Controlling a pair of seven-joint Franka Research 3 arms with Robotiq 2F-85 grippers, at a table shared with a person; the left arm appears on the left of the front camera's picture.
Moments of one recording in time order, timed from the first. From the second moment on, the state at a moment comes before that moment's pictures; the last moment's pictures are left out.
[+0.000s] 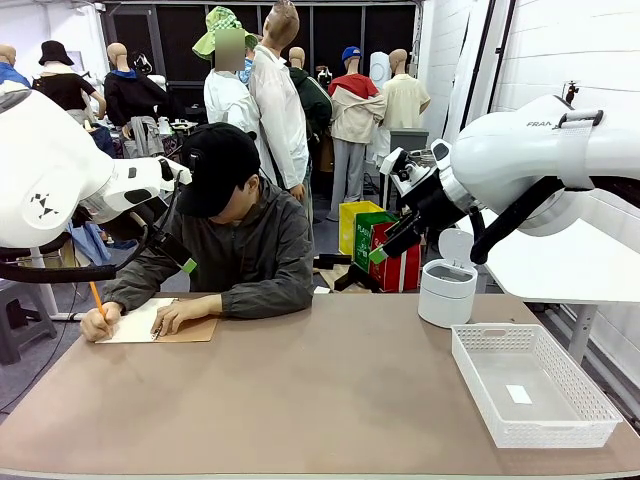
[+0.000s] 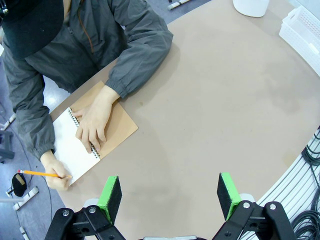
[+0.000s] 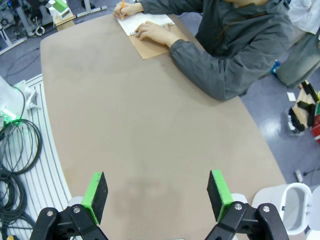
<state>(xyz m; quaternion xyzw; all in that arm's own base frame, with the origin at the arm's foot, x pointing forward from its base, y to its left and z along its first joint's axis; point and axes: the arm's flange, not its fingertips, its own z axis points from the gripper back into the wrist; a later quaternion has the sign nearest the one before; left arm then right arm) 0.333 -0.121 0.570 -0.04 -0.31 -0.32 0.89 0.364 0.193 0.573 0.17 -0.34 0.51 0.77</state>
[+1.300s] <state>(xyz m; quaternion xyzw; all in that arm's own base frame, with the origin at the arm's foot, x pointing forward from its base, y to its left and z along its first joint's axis) 0.333 -0.121 0.570 -0.04 -0.31 -0.32 0.89 0.364 0.193 0.573 0.17 -0.34 0.51 0.77</state>
